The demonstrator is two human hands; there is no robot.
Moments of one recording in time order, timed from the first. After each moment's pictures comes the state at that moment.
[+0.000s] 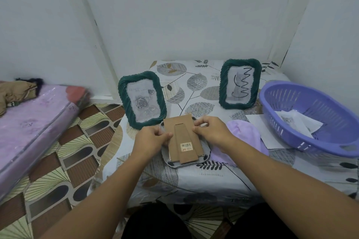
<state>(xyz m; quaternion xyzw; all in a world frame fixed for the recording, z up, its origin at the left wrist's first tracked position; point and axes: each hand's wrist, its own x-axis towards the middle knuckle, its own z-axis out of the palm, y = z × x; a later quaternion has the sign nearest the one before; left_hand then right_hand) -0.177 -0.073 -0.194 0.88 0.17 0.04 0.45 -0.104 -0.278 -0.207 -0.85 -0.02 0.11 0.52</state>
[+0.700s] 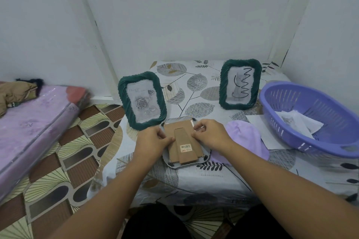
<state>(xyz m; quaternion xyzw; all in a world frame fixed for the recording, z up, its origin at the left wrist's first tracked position) -0.177 -0.076 -0.199 0.93 0.16 0.09 0.33 -0.103 -0.275 -0.214 -0.91 -0.06 0.08 0.41</state>
